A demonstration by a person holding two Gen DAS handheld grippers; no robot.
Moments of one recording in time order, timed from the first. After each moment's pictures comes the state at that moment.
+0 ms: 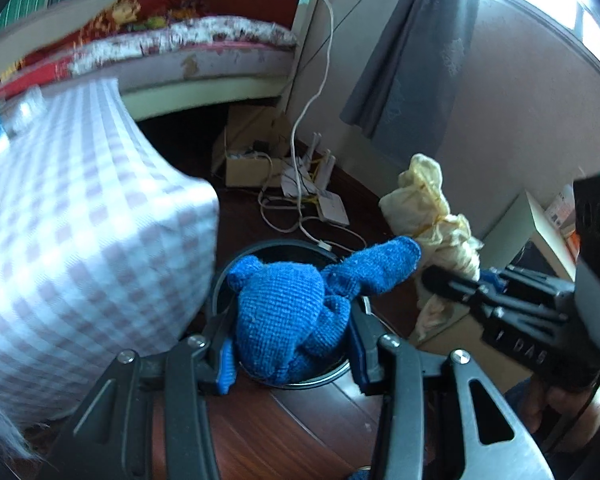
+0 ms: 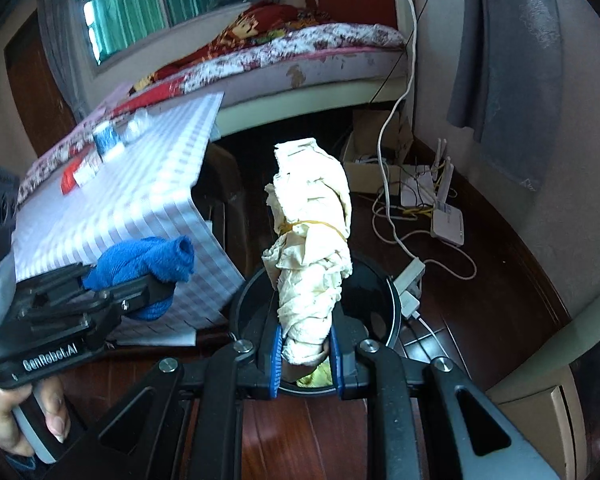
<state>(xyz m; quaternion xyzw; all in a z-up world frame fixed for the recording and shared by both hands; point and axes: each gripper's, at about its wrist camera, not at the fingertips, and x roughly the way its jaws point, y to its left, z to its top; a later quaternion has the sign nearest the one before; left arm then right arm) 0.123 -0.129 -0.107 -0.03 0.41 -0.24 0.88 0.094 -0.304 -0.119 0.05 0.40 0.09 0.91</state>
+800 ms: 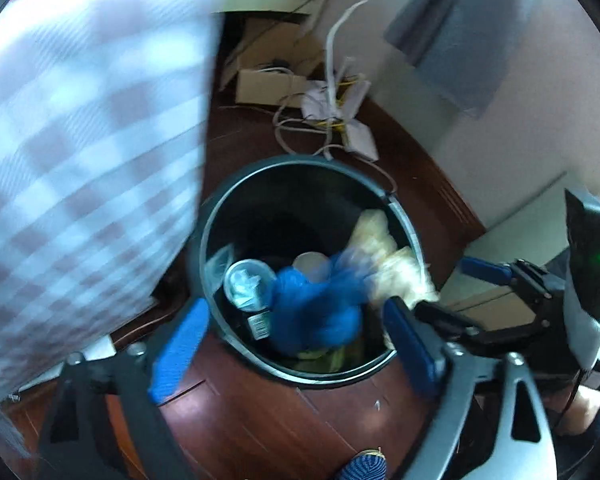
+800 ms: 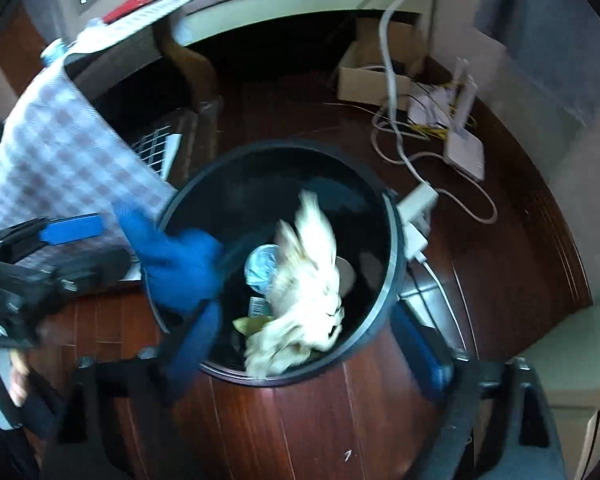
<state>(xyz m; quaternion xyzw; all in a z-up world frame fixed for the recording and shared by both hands) 0.175 -0.147 -0.198 -0.02 0.53 -0.20 0.83 0.151 -0.328 -0.237 0.03 0.53 0.09 0.84</state>
